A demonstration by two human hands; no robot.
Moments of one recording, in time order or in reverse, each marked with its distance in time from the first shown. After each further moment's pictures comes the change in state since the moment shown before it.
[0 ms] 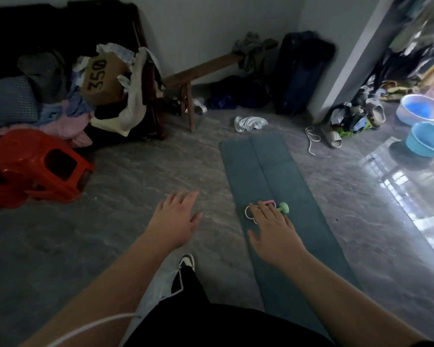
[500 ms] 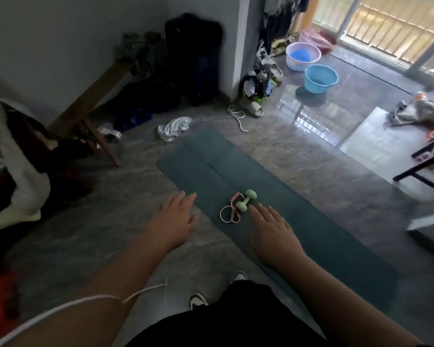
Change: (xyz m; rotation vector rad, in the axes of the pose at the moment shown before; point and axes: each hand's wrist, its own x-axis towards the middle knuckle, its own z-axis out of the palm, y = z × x) left_hand 0.273 -0.001 -0.048 0.151 -0.265 0.539; right_hand 0.122 -0.024 -0.034 0.275 0.092 0.579
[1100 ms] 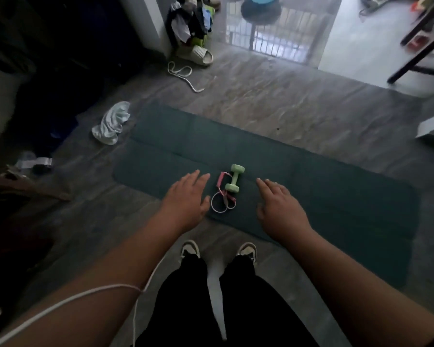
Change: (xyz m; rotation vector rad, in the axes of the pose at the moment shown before) left_hand 0.325 0.050 0.090 0.180 -0.198 0.396; right_hand 0.235 0.132 0.080 0.219 0.040 0.376
